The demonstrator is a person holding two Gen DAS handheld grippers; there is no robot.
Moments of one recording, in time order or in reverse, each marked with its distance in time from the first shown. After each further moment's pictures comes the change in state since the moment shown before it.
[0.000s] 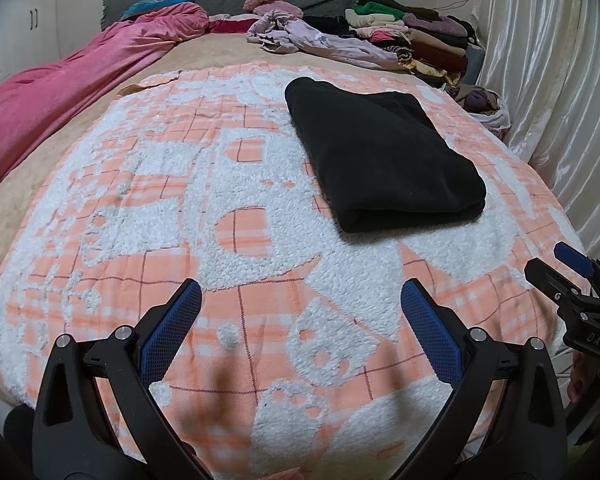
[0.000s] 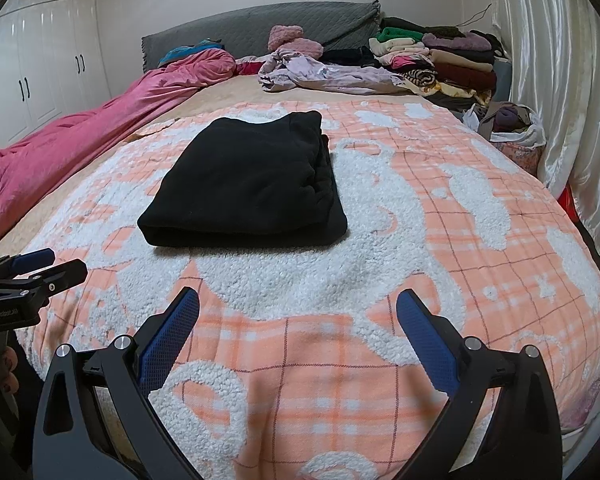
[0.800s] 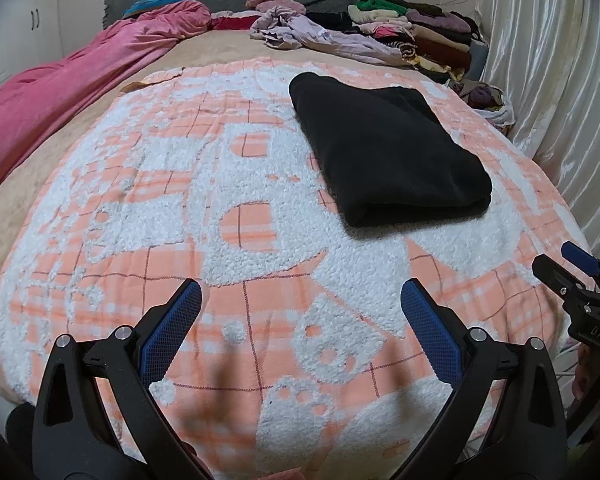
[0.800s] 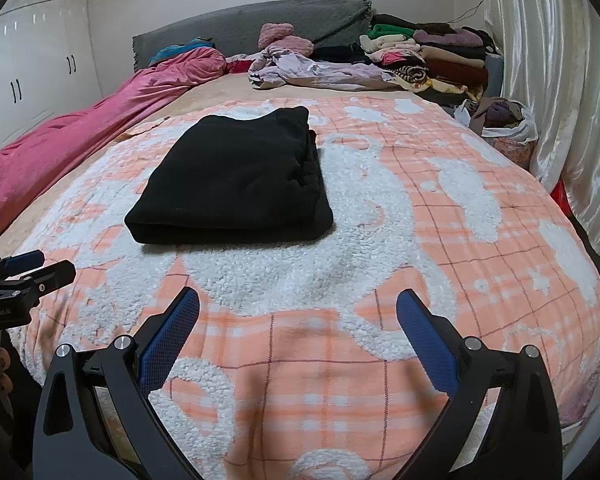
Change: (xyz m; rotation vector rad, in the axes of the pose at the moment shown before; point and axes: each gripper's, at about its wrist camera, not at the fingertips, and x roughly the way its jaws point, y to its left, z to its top) left arm 0.003 0.002 -0.002 0.003 0.018 0.021; right arm 0.001 -0.010 -0.004 0.015 0.007 -0.031
